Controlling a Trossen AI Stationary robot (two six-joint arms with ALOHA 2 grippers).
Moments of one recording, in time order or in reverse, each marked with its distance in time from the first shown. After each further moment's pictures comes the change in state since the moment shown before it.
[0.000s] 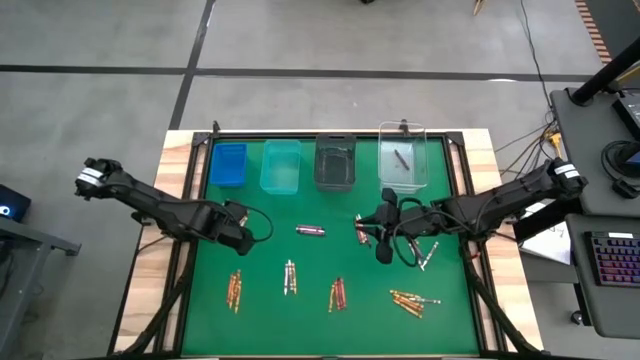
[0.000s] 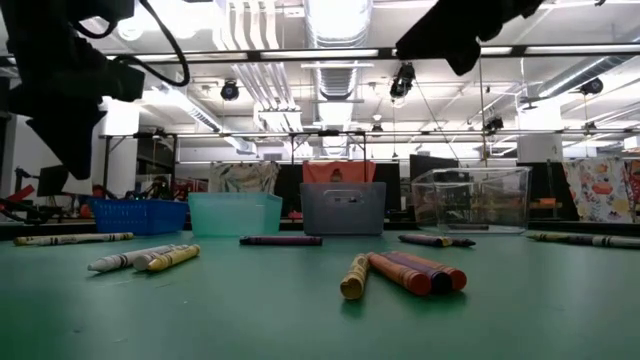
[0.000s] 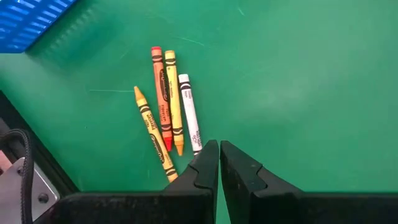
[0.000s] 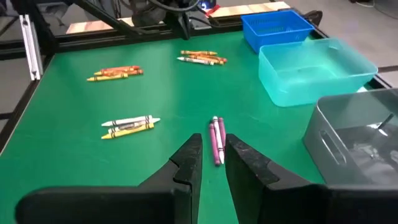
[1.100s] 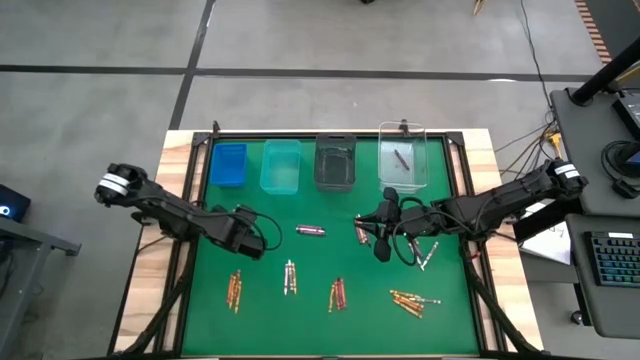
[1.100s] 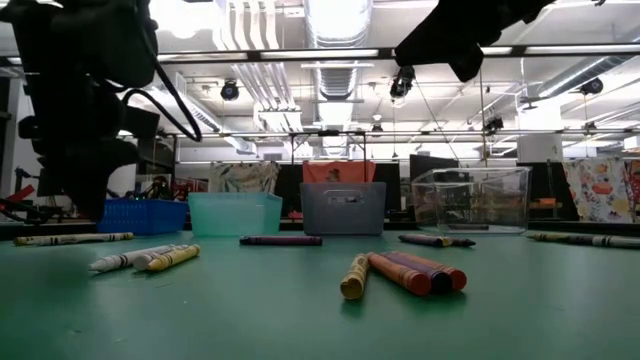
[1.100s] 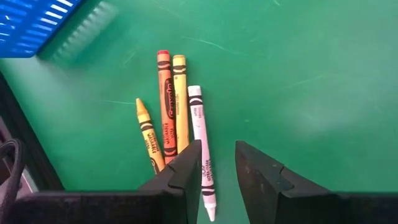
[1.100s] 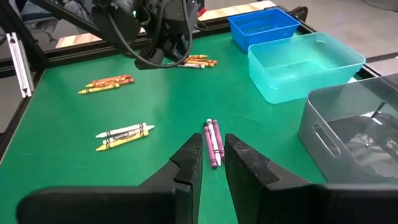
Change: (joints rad) left arm 0.013 0.267 -0.021 0.101 -0.079 -0.044; right arm -0.001 0.000 -0.013 0.020 0.041 0.069
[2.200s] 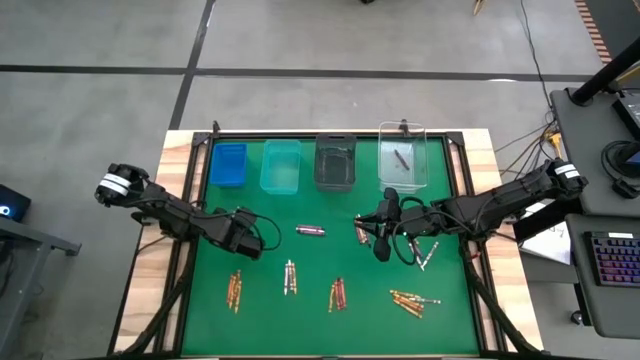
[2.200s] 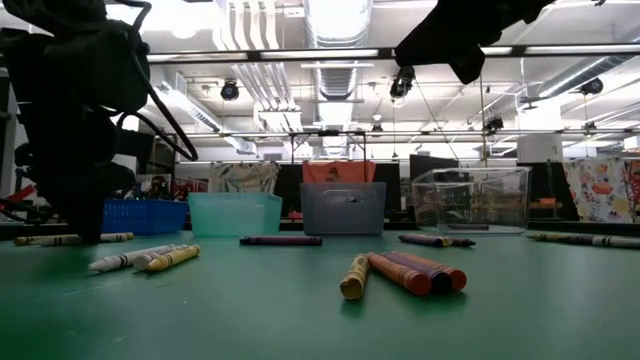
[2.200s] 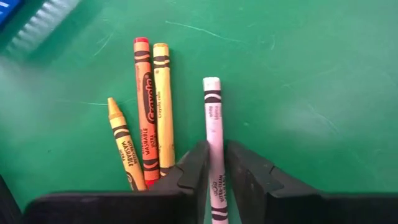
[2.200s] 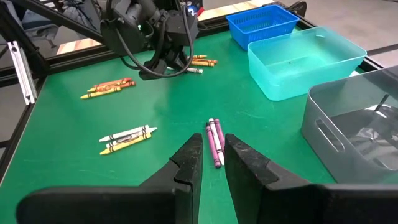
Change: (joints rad) left arm 0.000 0.005 -0.116 0.188 0.015 0.019; right arm 0.000 0.000 0.000 0.000 0.000 0.040
